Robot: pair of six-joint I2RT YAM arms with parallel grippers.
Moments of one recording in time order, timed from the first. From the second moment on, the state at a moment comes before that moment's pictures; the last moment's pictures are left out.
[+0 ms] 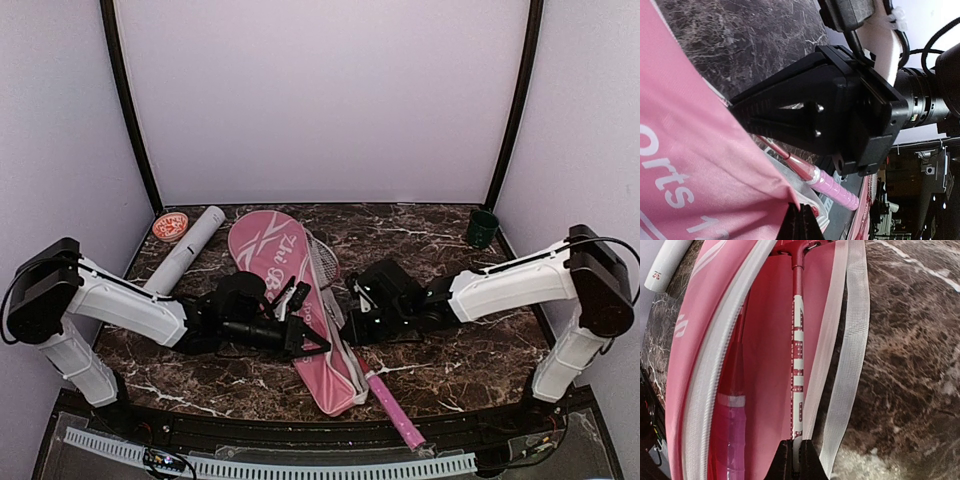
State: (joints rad) left arm -1.01 1.56 0.63 0.45 0.42 -0.98; right arm 1.03 1.69 0.94 -0.13 -0.04 0.71
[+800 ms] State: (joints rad) left arm -0.95 1.39 0.76 -0.07 0.26 -0.71; right arm 1.03 1.75 0.93 -0.06 -0.20 0.66
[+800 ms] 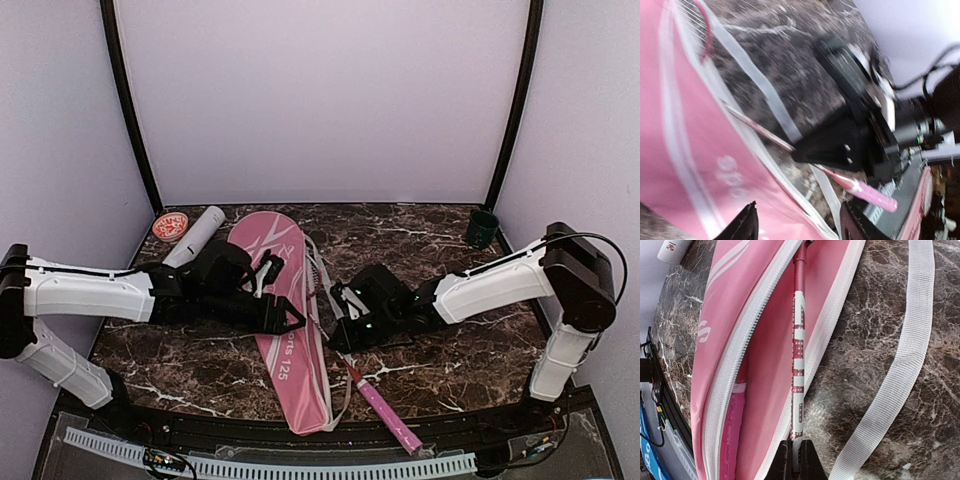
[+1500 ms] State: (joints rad) left arm -0.72 1.90 1.42 -0.46 -0.19 -0.56; right arm 1.03 1.76 0.93 -0.02 -0.23 0.66
